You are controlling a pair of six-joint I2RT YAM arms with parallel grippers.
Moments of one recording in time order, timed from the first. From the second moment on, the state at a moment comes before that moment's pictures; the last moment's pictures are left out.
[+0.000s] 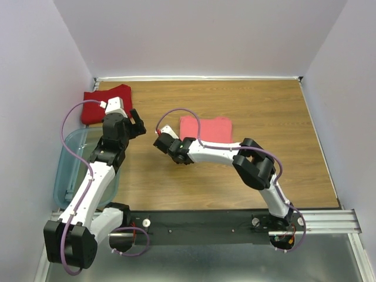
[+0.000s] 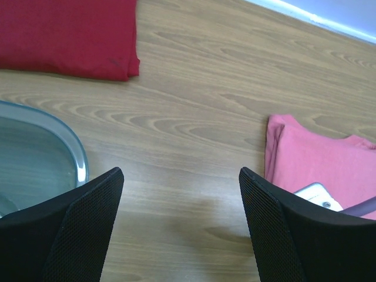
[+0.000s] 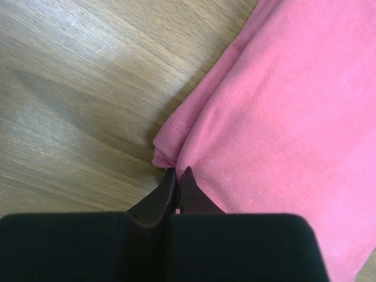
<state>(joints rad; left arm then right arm) -0.17 0.96 0.76 -0.17 -0.18 -0.37 1.07 2.17 1.61 -0.54 0.51 0.24</state>
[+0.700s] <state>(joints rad) -0.19 1.27 0.63 0.05 0.25 -0.64 1.03 1.85 1.33 -0.31 0.38 0.27</state>
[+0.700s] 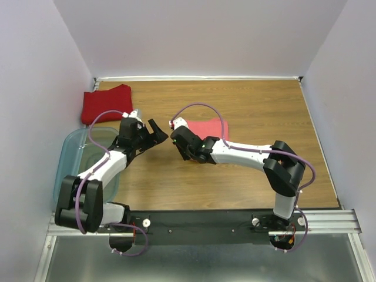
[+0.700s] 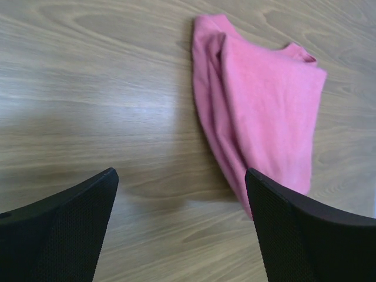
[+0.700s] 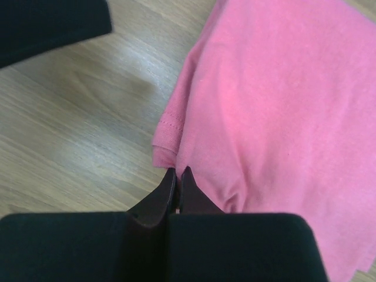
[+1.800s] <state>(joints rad) -0.41 1.74 0.73 0.39 0.28 -0.88 0.99 1.80 1.19 -0.16 0.24 0.32</state>
